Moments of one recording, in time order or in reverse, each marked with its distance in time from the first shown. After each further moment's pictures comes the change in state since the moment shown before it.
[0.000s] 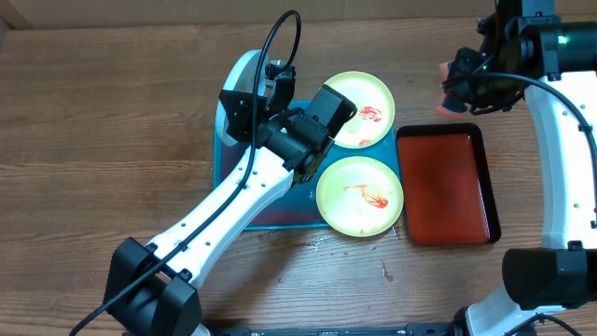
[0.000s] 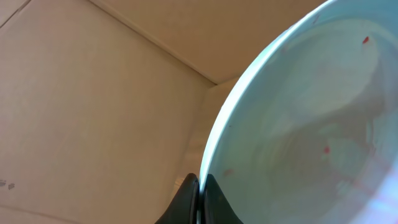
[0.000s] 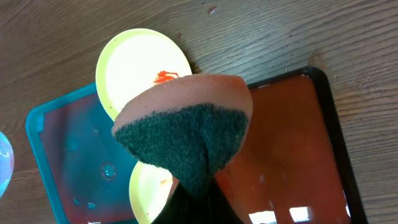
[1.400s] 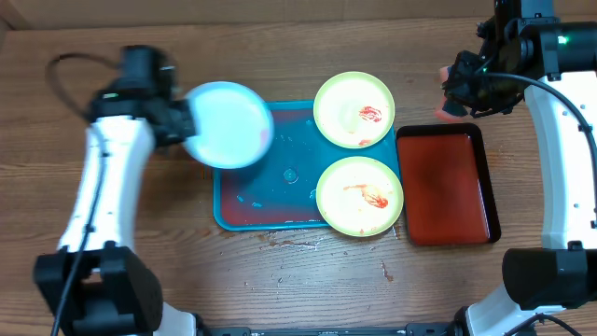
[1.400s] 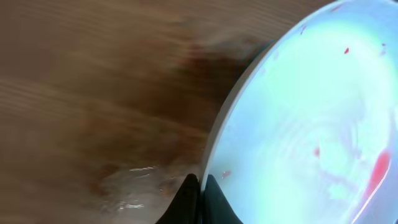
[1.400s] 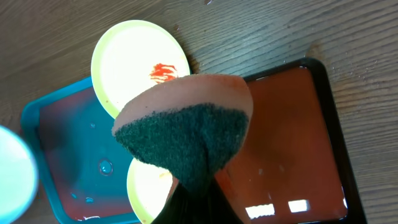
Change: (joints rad) left arm 0.784 -0.032 0.000 -0.098 1.408 0.008; right arm 0.000 0.000 0.000 -0.026 0.000 -0.001
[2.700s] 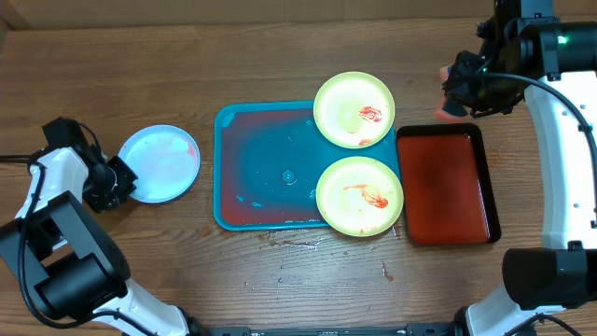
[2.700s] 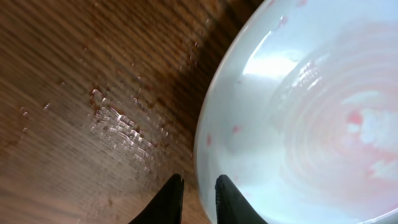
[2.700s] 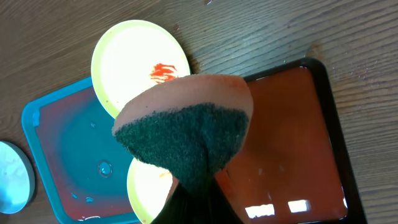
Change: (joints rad) left arm 0.407 0.205 -0.227 0.146 0.034 -0.050; right arm 0.000 0.000 0.000 0.000 0.000 -0.001
